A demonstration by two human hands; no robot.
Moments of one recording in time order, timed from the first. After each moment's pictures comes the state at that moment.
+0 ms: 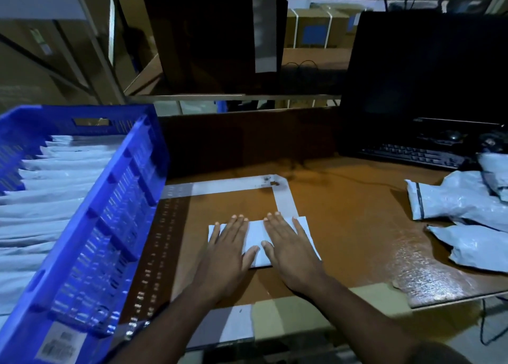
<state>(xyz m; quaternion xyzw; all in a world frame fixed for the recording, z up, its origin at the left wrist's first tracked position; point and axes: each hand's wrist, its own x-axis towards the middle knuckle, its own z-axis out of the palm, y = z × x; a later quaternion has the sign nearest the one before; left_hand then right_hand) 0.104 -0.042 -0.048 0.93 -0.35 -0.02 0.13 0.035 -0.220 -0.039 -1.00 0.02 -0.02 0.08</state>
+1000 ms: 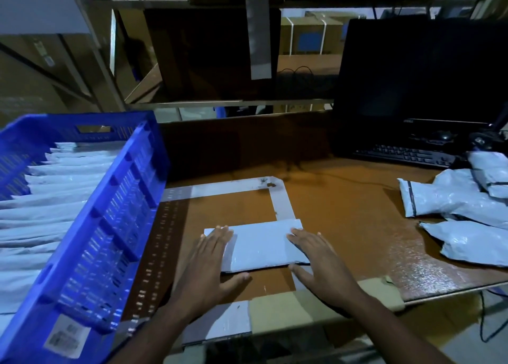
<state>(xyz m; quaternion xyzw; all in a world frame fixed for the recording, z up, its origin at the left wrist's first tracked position) 0.086 0.001 -0.043 0.91 -0.35 0.00 0.24 -0.032 -0.266 -0.036 -0.97 0.04 -0.06 0.25</state>
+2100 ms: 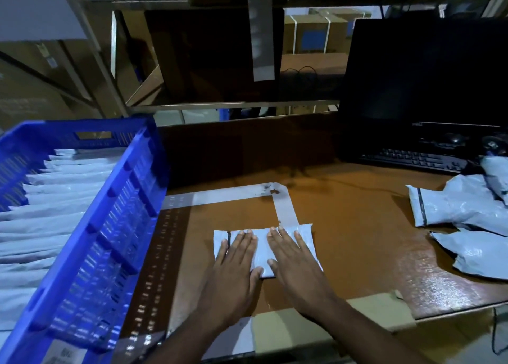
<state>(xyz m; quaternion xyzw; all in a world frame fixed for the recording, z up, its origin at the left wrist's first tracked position) 0.089 -0.046 -0.057 0.92 -0.38 -0.01 0.11 0.022 -0.226 -0.051 -1.00 0.01 -0.05 0.07</state>
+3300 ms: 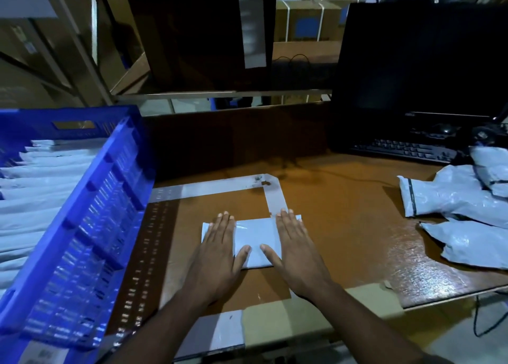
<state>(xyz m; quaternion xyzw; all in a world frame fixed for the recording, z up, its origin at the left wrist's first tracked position) 0.106 -0.049 -0.052 0.94 -0.31 -0.03 0.16 0.024 -0.243 -0.051 -0.98 0.09 -0.05 0.15</state>
